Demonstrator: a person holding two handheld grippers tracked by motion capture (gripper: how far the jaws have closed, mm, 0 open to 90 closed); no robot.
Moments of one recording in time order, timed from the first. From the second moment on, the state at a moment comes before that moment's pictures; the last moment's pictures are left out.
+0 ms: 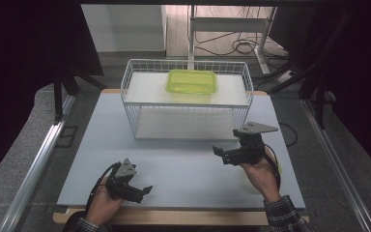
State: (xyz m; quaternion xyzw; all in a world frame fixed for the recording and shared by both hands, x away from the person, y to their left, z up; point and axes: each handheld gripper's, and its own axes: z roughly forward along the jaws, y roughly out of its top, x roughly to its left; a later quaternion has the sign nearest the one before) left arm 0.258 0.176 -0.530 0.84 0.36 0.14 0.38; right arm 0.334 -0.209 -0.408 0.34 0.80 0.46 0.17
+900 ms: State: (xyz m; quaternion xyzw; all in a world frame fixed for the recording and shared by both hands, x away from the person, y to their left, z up) left arm 0.257 0.176 -0.531 0.85 0.35 0.16 0.37; right arm 0.311 -0.220 -0.458 0.36 0.82 0.40 0.18
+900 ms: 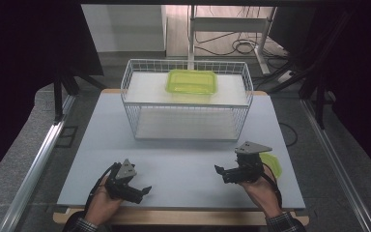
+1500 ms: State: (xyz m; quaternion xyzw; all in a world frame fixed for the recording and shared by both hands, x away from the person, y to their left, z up) left arm 0.257 0.176 -0.532 0.85 0.35 0.15 0.36; right arm 0.317 -0.279 -0.447 0.44 0.79 0.38 0.20
